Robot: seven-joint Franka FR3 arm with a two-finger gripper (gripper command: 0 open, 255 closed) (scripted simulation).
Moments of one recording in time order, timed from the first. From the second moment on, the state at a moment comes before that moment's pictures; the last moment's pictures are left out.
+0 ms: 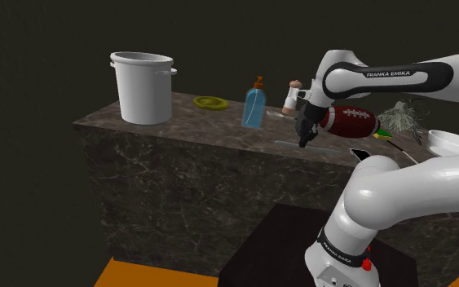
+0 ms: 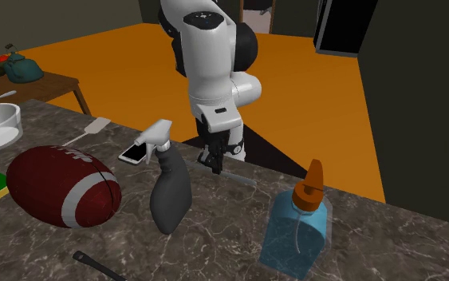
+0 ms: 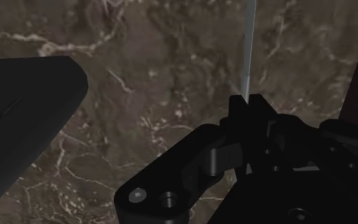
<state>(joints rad) -0.04 -0.92 -0.62 -2.71 -0.46 1.88 -0.88</state>
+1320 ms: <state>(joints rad) -0.01 -0.93 -0.52 -2.50 -0.38 1.67 -0.89</state>
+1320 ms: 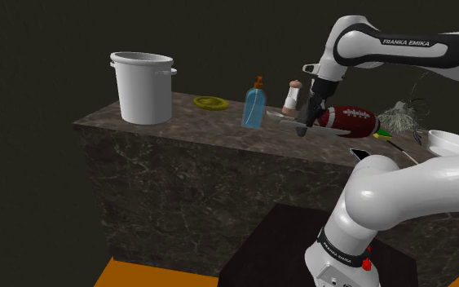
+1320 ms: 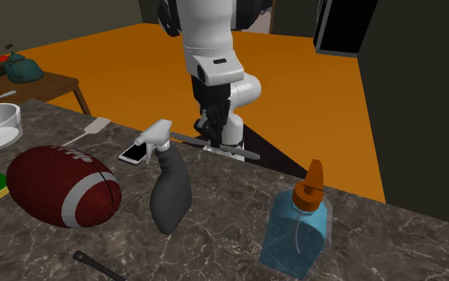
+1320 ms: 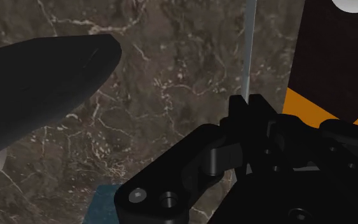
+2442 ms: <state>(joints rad) -0.01 -0.93 -0.52 -2.30 -0.37 1.48 -0.96</state>
